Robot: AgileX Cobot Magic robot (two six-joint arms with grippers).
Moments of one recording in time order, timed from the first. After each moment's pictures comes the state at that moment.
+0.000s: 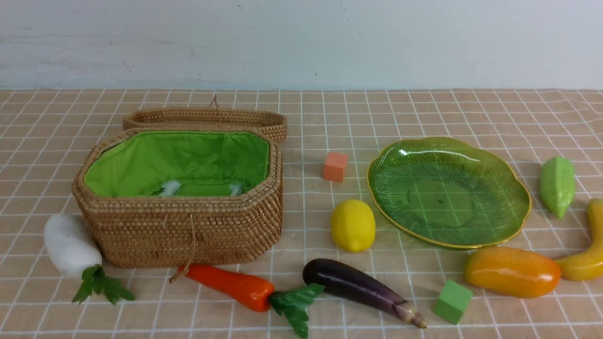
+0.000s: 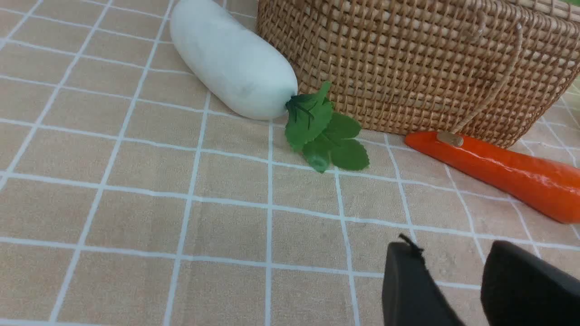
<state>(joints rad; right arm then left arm) -0.02 -0.01 0.02 0.23 0.40 -0.23 -0.10 -0.01 0.03 -0.04 0.38 -0.26</state>
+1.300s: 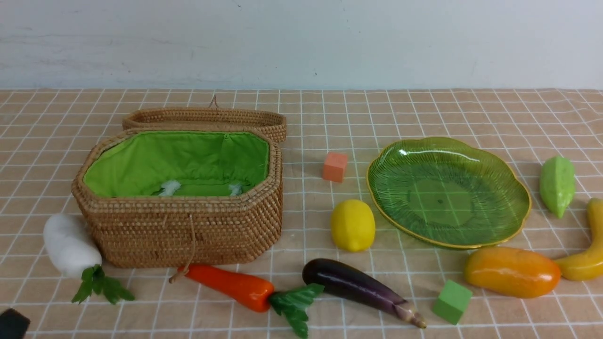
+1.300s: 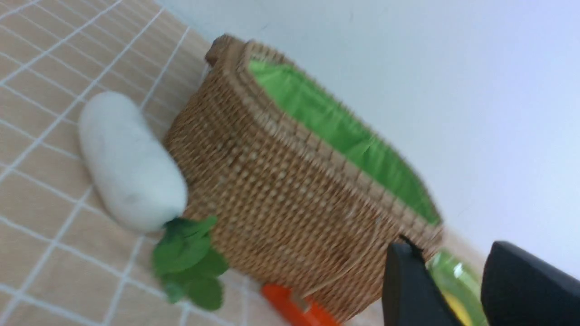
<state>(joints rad) -0.02 -0.01 0.02 0.23 0.40 -0.23 -0.10 -0.01 0.03 -0.32 0.02 -0.45</state>
